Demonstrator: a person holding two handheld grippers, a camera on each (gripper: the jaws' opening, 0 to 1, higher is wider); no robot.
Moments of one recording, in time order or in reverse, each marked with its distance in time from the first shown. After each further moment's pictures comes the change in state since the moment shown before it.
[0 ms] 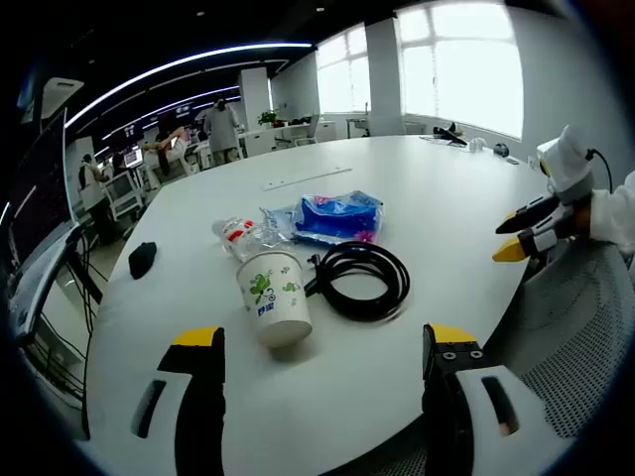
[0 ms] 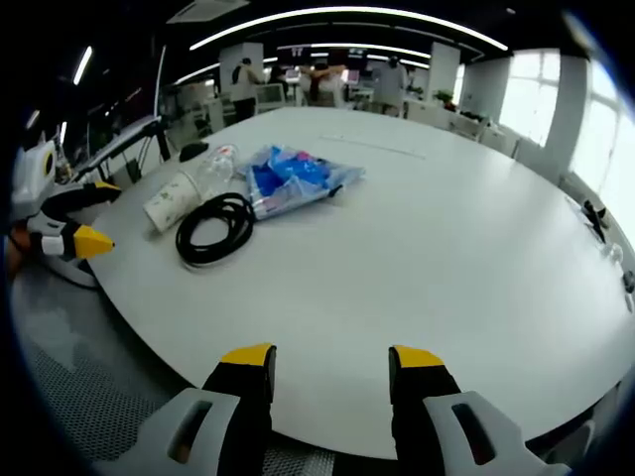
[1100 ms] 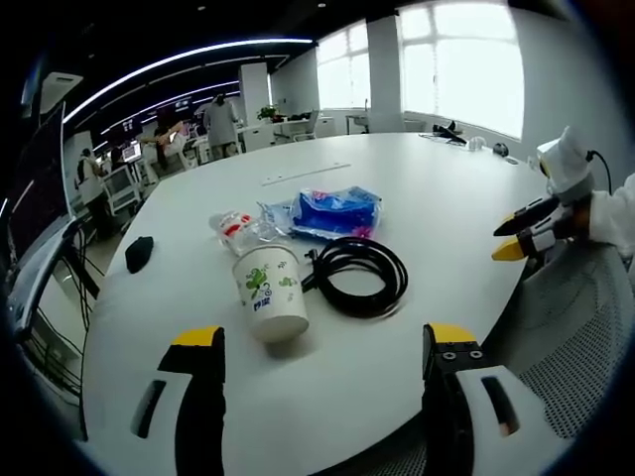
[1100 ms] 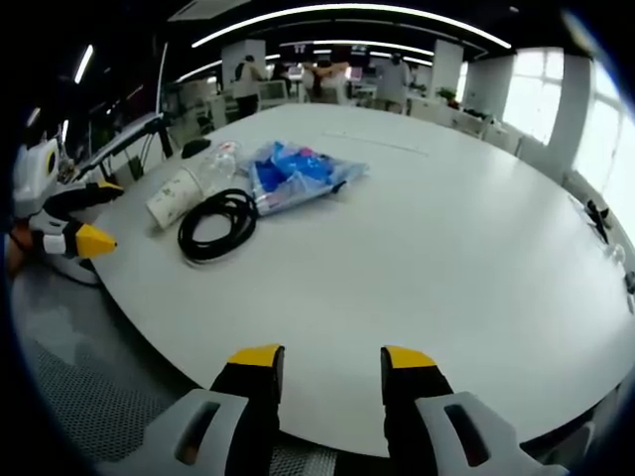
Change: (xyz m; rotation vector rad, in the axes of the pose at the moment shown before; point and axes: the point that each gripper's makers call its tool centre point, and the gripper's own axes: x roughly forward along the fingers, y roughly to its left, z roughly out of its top) left arm 0.001 -0.003 -0.003 -0.014 0.016 -0.011; right arm 0.000 0.001 -0.004 0.000 0.014 0.013
